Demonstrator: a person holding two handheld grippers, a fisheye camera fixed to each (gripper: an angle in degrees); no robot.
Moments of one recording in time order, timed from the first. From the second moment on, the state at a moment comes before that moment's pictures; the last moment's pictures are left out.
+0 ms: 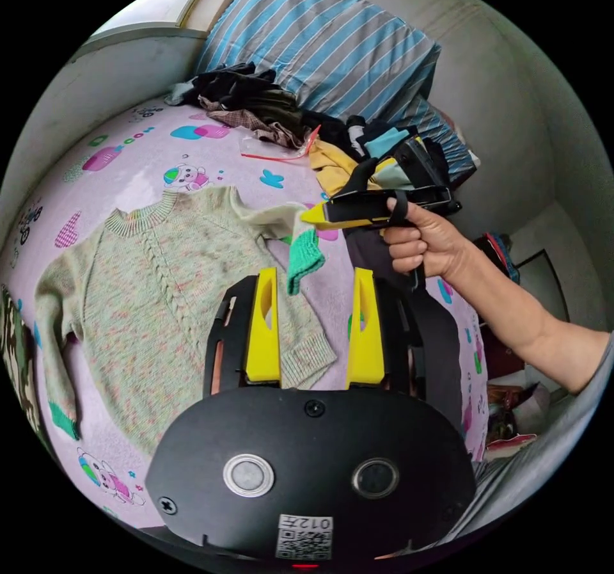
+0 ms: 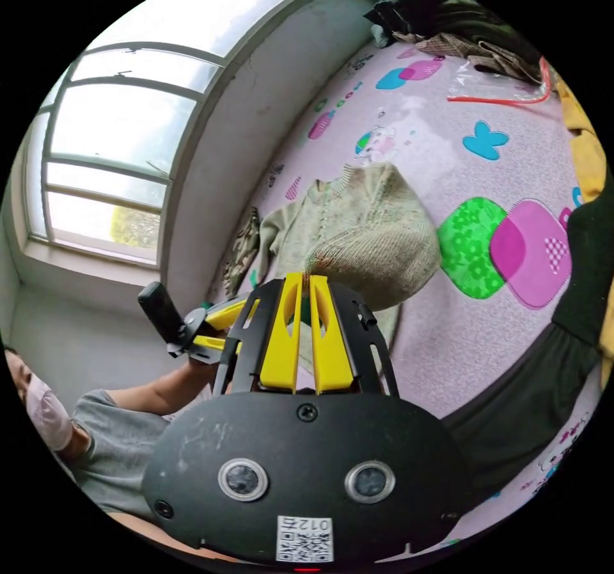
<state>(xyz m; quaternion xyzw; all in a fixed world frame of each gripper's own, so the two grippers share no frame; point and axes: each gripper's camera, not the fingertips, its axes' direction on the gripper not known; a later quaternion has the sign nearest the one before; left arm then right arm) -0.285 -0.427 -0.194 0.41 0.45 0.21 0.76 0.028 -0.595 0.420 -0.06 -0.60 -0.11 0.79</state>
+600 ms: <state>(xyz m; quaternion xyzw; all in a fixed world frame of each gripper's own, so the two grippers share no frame) -0.417 -0.572 -0.250 0.33 0.41 0.26 0.81 0.099 -0.586 0.528 -0.02 -0.57 -0.01 0.82</state>
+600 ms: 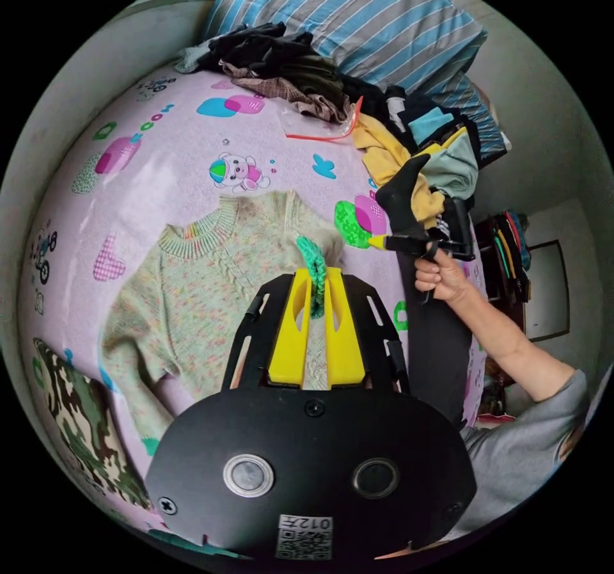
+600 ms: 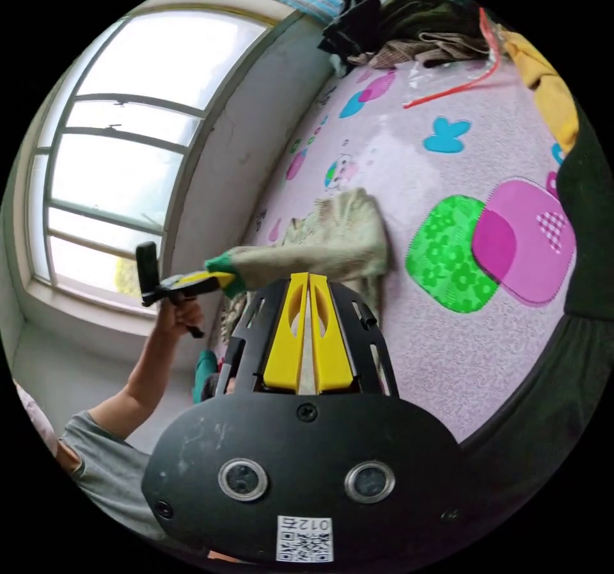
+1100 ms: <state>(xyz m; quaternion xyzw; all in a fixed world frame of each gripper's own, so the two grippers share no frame) -0.439 -0.648 -0.182 0.24 0.44 0.21 0.84 0.021 -0.668 0.538 0.03 -0.39 -0.08 0.92</state>
